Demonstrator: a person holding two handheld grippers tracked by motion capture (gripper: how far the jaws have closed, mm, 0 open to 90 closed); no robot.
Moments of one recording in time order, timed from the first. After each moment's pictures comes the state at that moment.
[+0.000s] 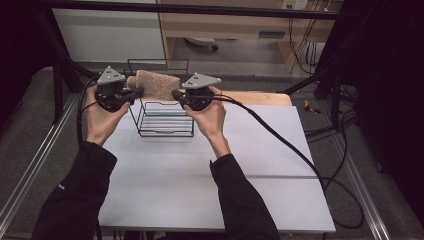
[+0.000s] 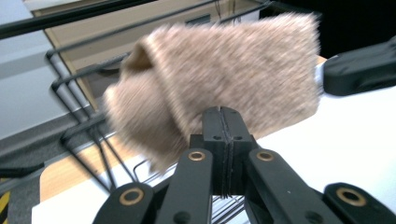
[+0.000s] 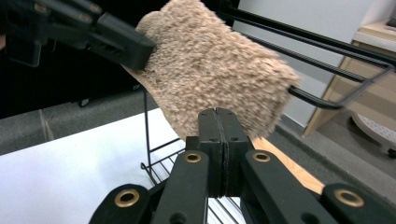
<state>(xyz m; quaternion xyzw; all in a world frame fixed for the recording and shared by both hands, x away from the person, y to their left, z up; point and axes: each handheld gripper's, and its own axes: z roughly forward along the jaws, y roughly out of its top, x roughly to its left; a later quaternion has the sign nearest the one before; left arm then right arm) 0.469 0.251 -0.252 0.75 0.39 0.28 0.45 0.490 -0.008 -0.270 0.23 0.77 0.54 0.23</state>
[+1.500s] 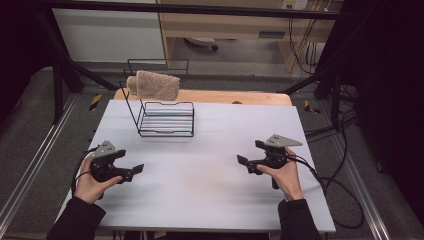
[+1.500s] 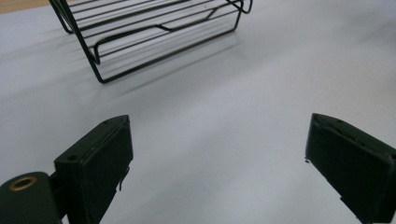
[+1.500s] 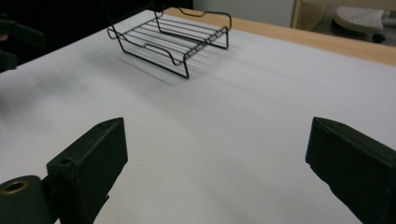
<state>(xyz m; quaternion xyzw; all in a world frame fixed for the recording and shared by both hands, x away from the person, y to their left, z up) 0.375 0.293 -0.410 0.79 0.40 0.17 0.43 0.397 -0.211 -0.400 0.38 0.76 0.51 0.16</state>
